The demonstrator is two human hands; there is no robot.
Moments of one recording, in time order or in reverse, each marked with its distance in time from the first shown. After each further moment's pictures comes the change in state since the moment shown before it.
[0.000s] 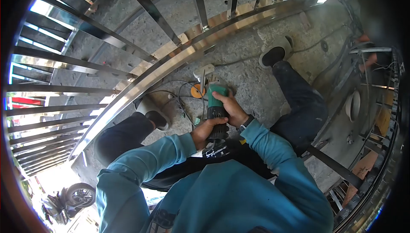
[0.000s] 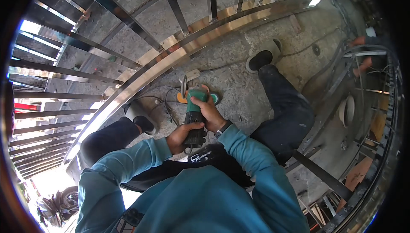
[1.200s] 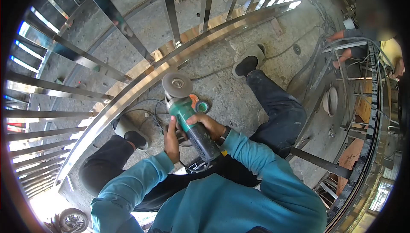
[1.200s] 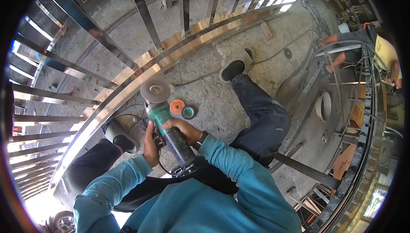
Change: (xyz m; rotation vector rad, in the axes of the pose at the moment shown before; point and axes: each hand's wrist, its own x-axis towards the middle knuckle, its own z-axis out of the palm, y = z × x) left_hand 0.019 -0.001 -0.036 -0.106 0.325 0.570; right_hand -0.014 -0.018 0.012 0.159 -0.421 0.324
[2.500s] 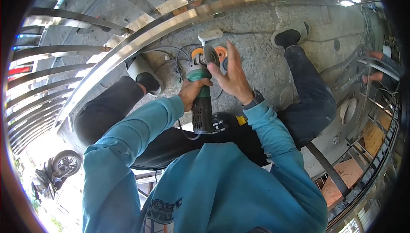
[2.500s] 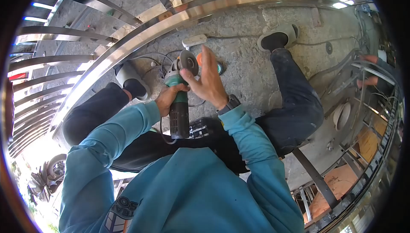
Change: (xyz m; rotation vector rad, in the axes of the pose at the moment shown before) left_hand 0.015 0.005 -0.018 0.153 0.067 -0.374; right_hand 0.024 0.004 -0.007 -1.414 0.461 -0.700
